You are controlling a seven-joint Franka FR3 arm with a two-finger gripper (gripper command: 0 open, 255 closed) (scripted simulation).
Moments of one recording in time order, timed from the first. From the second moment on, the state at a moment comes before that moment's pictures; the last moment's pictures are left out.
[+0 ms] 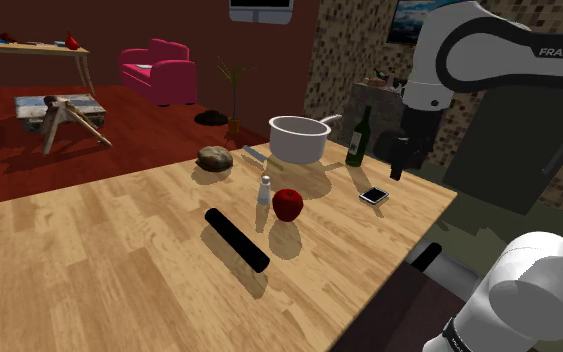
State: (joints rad) arm -0.02 -0.82 0.01 -2.44 -0.09 1.56 0.06
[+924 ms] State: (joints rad) arm 0.03 -0.50 0.15 -2.45 0.02 1.90 0.25
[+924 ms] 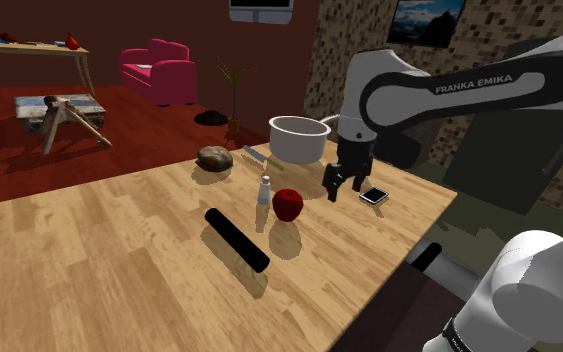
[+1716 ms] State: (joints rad) arm 0.06 -0.07 0.26 -2.25 0.01 2.16 0.43
